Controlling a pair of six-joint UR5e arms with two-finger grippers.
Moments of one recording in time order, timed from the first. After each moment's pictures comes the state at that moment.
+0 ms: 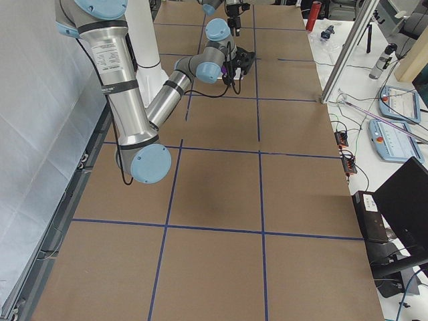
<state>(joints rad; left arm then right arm) -0.91 -1.60 -1.84 -2.44 -2.23 -1.56 0.87 -1.32 2.18 -1.30 2.07 1.67</state>
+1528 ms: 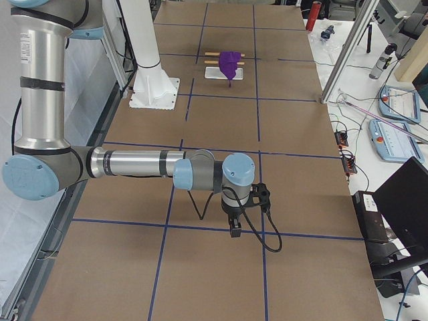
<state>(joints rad) -1.57 -1.57 -1.63 -1.70 -2.24 0.18 1.59 -1.66 1.72 -1.67 2.29 -0.20</state>
